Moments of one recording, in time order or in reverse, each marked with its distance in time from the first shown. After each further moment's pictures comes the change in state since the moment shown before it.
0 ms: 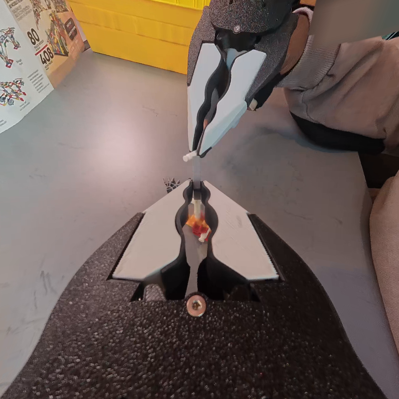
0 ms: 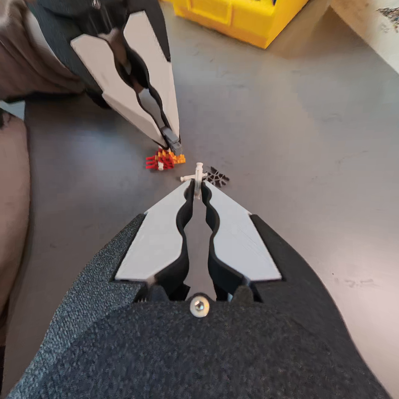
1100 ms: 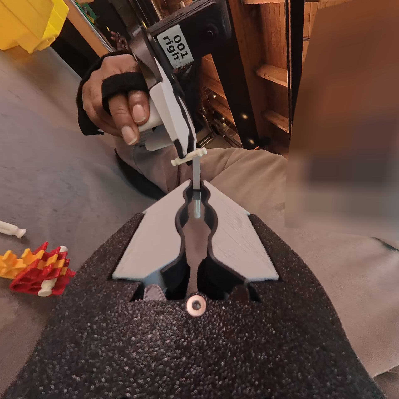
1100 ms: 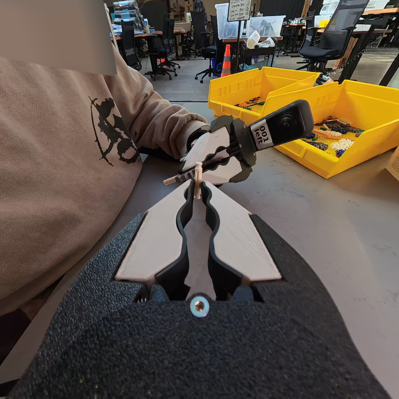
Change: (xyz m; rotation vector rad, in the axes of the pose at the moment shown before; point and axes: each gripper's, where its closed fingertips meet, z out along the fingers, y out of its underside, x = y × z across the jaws) left arm 0.075 -0.048 -0.037 0.224 0.941 -0.734; right arm -0.077 -0.056 -0.042 0.424 -0.367 -0.251
